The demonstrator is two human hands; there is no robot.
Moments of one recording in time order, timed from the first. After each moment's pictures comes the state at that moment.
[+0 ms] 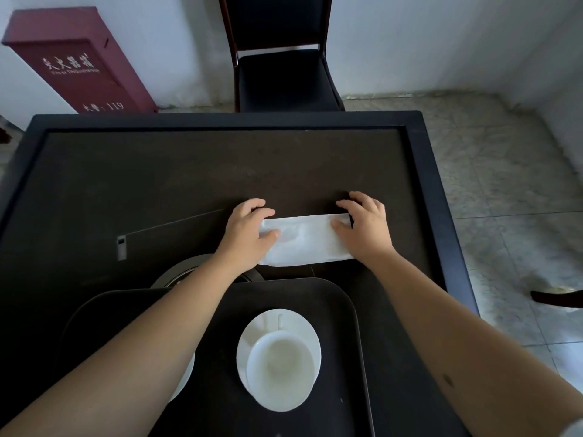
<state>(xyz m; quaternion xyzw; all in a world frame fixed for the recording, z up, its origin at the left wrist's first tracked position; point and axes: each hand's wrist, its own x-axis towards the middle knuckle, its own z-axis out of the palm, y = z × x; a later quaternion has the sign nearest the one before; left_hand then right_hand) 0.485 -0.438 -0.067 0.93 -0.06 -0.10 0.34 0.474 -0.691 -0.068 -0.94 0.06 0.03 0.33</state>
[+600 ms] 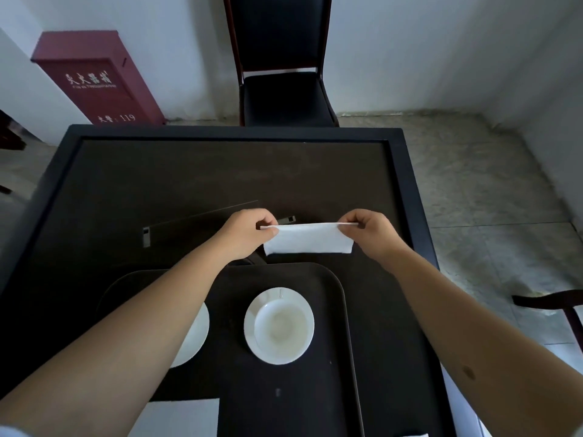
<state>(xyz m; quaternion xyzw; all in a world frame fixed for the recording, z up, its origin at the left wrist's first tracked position) 0.459 -0.428 0.017 0.90 -0.07 -0.20 0.37 0.427 -0.707 0.010 -0.84 0.10 0.12 0.51</state>
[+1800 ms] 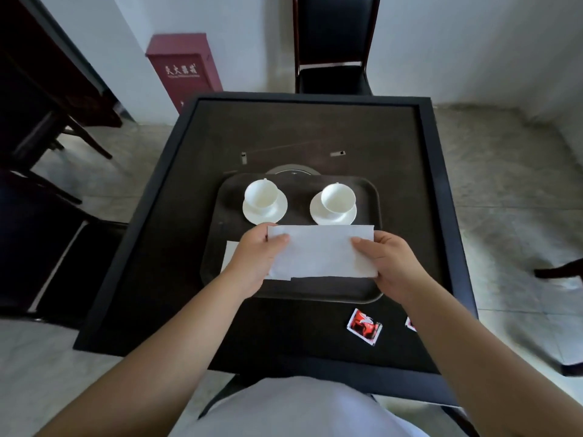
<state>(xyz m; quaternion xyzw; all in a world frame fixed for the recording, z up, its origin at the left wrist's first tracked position) 0.094 -0.347 0.139 0.70 0.18 -0.16 0.67 0.099 -0.595 0.113 -0.59 0.21 0.22 0.75</state>
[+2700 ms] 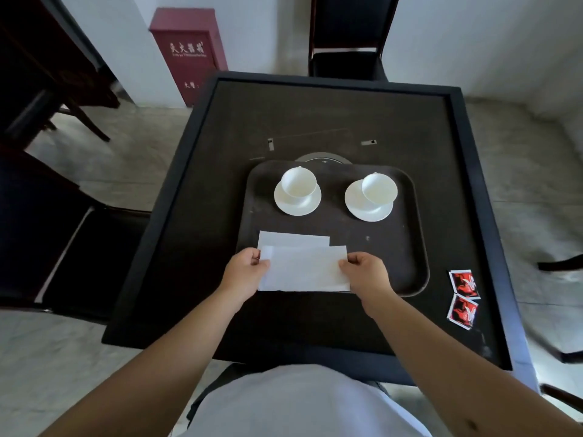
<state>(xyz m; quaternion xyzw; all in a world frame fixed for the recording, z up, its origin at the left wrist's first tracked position) 0.069 -0.218 0.051 0.80 0.24 -0.17 0.52 0.078 -0.463 0.039 -0.78 0.28 0.18 0.53</state>
